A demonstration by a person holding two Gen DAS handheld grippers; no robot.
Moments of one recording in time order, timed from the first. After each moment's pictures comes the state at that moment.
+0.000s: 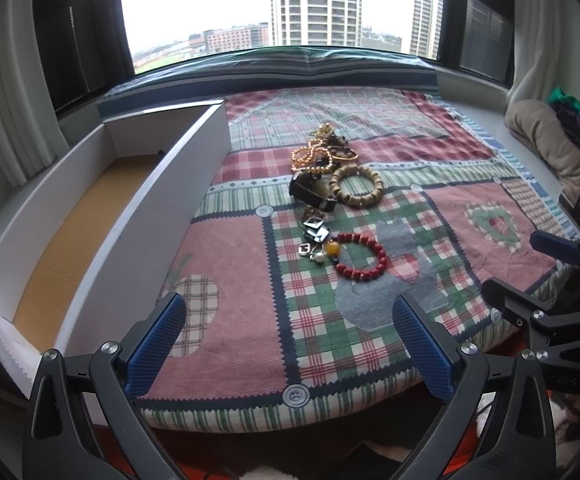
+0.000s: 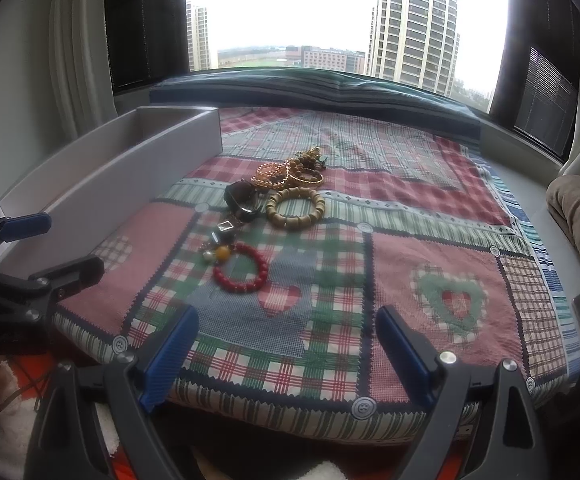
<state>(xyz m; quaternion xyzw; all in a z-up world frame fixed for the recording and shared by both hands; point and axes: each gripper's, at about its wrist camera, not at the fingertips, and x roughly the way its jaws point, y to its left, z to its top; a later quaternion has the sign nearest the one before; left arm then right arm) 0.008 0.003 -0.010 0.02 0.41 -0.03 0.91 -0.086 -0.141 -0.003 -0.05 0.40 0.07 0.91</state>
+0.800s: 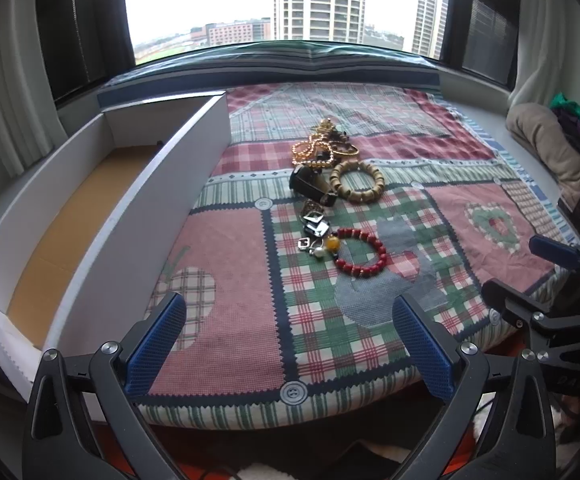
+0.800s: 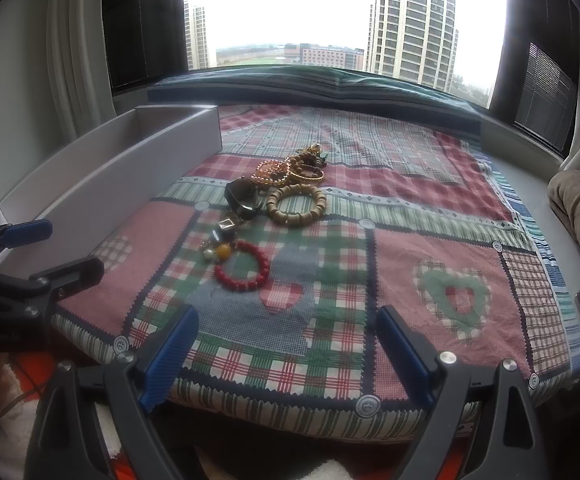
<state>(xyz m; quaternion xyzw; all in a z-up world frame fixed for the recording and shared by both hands) 0.009 0.005 -0.015 0.01 0.41 -0.04 0.91 -0.085 -0.140 -0.006 -0.05 0.40 0.07 0.91</state>
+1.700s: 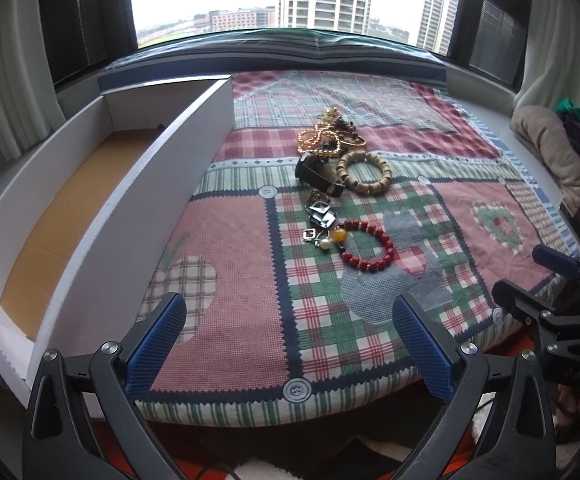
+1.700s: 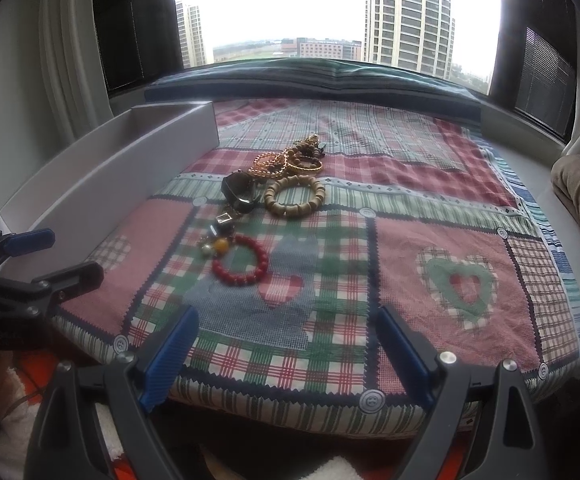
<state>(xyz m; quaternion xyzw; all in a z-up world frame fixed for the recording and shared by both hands) 0.018 0.018 -0.024 -0.01 0.44 -0.03 0.90 -0.080 -0.151 -0.015 -0.02 0.42 0.07 0.91</state>
